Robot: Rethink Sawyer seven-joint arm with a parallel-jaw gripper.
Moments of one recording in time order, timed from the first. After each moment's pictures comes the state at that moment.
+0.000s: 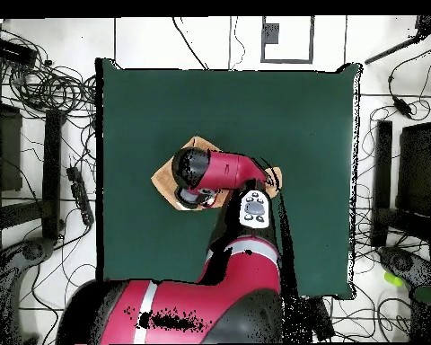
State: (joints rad) arm -0.01 -0.24 -0.12 1.32 0.04 0.94 2.09
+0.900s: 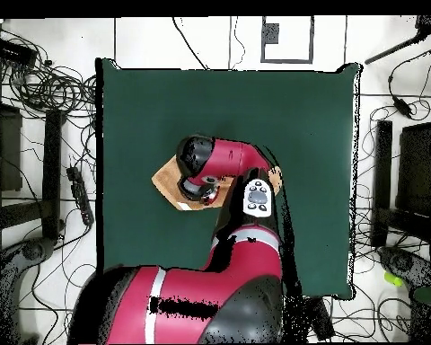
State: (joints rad) arm -0.02 -0.16 -0.12 1.18 0.04 1.12 2.09
